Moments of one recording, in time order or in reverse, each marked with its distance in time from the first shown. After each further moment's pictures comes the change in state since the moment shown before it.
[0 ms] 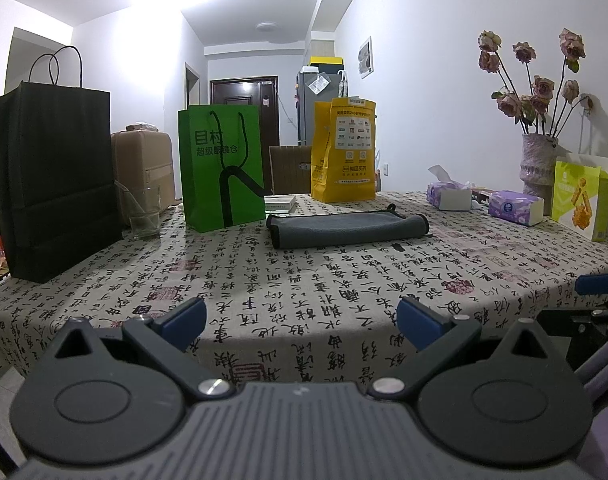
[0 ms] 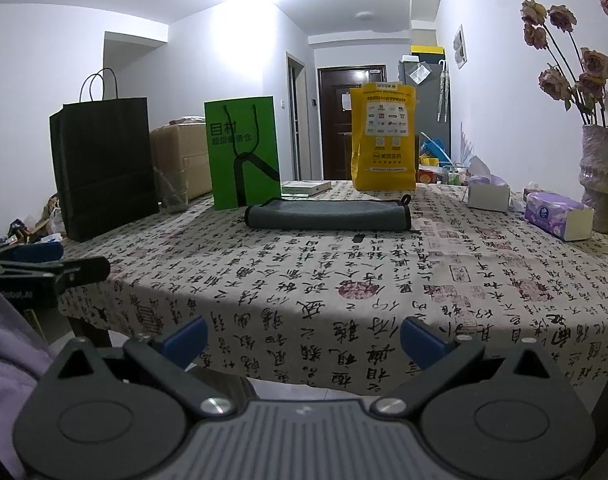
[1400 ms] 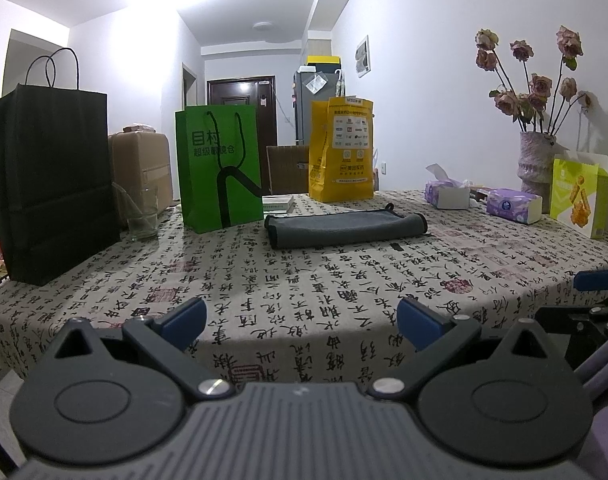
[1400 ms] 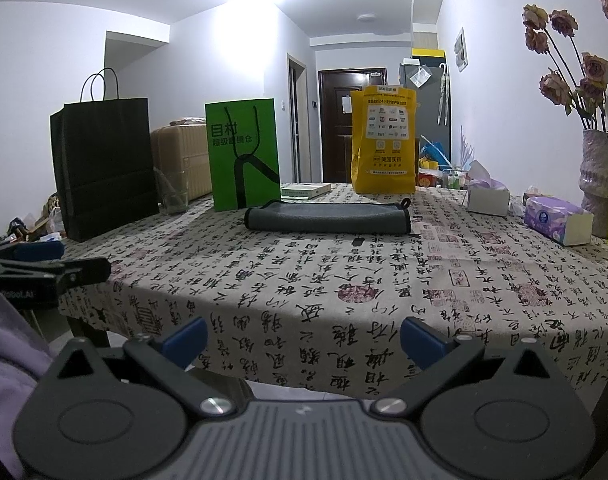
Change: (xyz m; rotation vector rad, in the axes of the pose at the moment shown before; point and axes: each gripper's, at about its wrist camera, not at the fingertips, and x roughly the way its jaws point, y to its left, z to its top) left arm 0.000 -0.001 -0.001 0.009 0.005 -0.010; right arm -0.001 -0.001 0.000 -0.009 -0.006 0.000
